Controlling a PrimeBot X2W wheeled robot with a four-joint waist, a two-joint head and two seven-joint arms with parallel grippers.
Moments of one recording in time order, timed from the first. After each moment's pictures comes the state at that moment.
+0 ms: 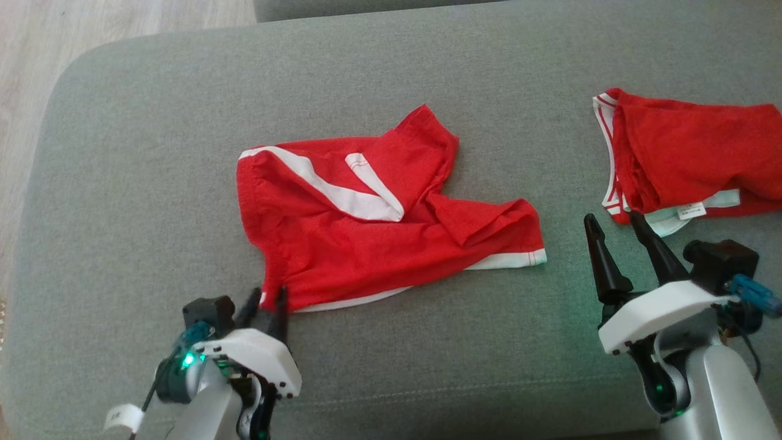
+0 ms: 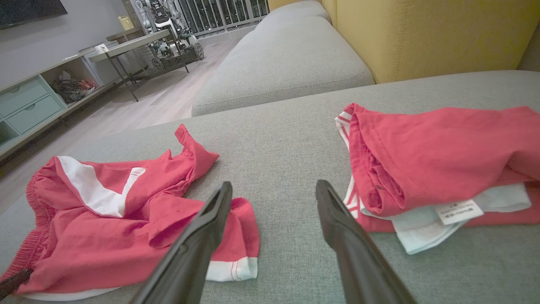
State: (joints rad) left arm -0.28 0.04 -0.36 0.77 -0.42 0.00 -0.26; right arm -0.13 -0.05 -0.05 0.17 0.26 0.13 -0.01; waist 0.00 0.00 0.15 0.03
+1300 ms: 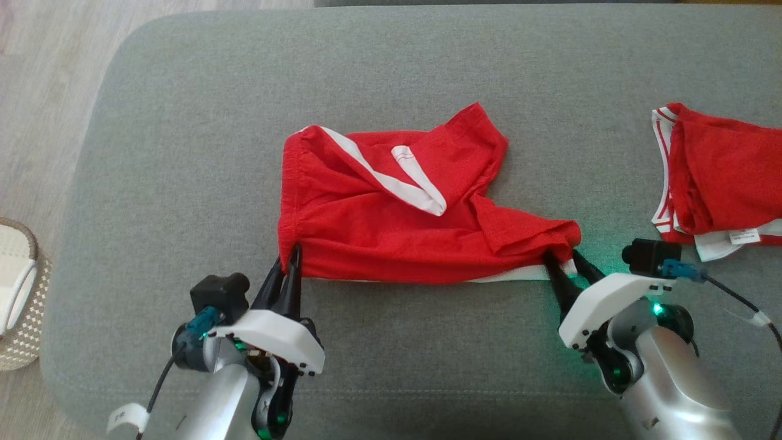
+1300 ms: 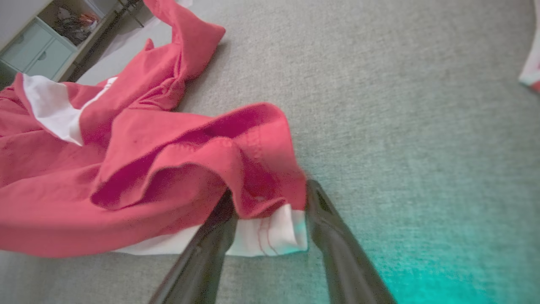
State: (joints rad) left arm -0.22 0.04 -0.38 0.46 -0.41 0.03 -0.26; right arm -0.38 -0.06 0.10 0.78 0.46 0.13 -0.03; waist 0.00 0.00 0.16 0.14
